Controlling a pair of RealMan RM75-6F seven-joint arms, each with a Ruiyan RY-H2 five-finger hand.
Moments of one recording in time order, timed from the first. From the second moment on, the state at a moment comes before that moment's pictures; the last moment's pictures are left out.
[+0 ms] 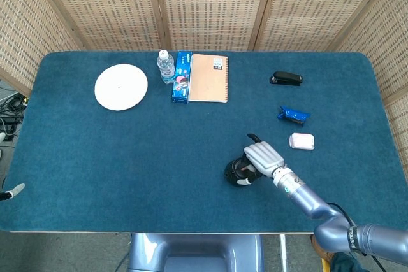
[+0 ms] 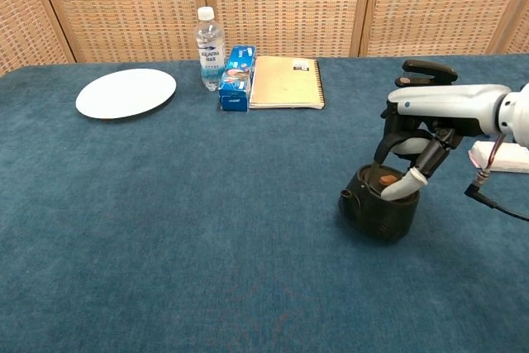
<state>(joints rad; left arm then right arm) -0.08 -0.89 -0.06 -1.78 1.40 1.43 -0.08 0.77 -1.30 0.11 -1.66 -1.18 0.79 -0.09</state>
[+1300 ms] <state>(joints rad) -0.07 -0.88 -0.06 -1.78 1.40 1.44 -0.10 0.80 -1.31 0.15 -1.86 -0.79 1.00 -0.43</state>
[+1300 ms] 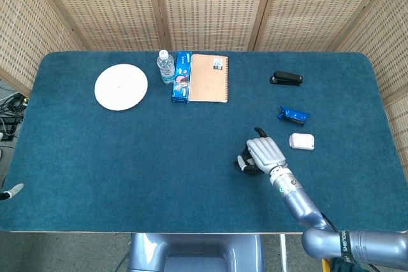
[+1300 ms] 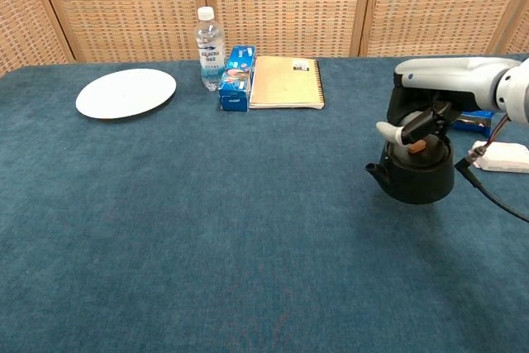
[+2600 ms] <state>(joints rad) -0.06 -0.87 -0.06 -1.77 1.42 1.46 -0.16 0.81 -1.30 0.23 -1.94 -0.84 1.10 -0.47</state>
